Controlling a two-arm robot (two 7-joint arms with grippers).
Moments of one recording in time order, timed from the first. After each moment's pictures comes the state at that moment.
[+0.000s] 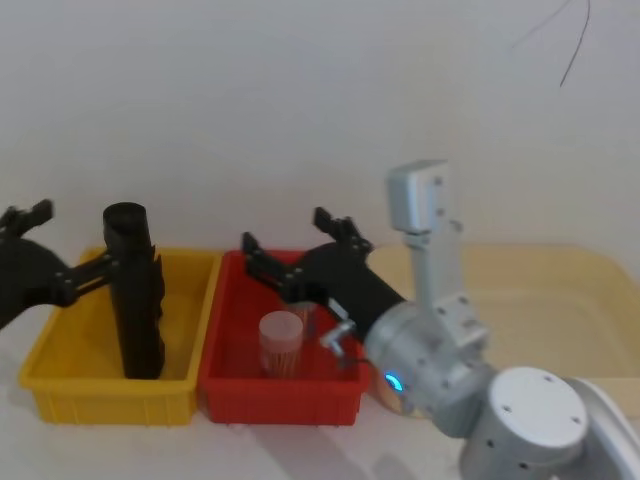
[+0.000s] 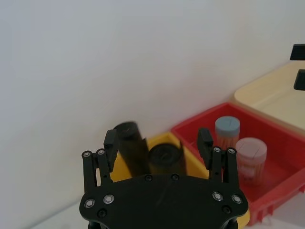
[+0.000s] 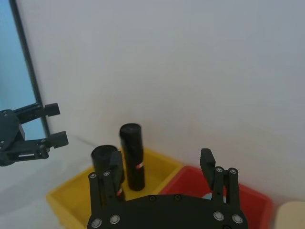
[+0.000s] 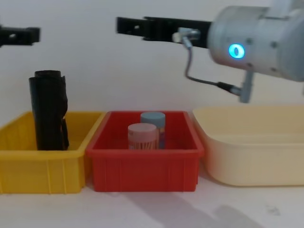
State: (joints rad) left arm -0.11 0.60 0.07 -1.91 -0.41 0.23 -0.23; right arm 0.36 0.11 -0.49 -1.71 0.26 0.28 0.16
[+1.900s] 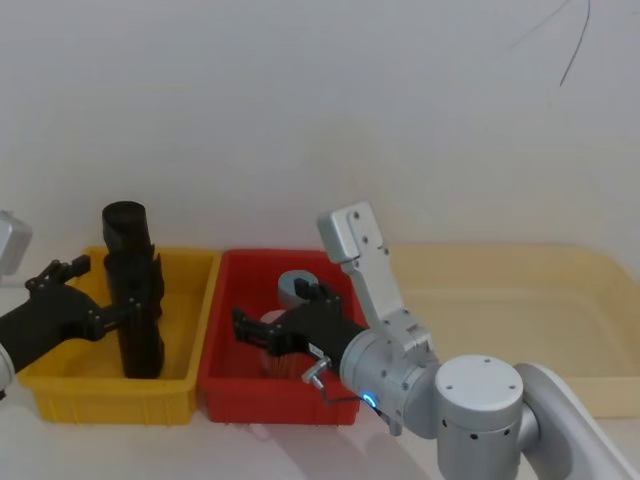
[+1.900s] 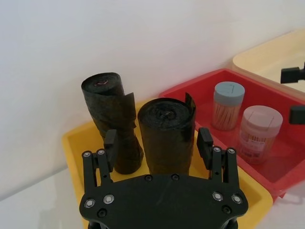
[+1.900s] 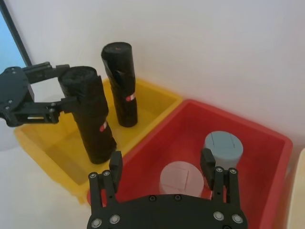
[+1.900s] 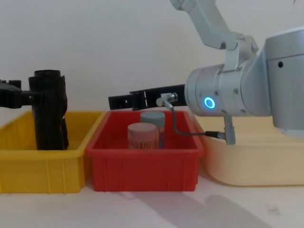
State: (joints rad) left arm -0.28 0.54 0.20 -1.56 -0.44 0.15 -0.38; right arm 0.45 0.08 -0.52 -1.50 0.20 0.46 0.21
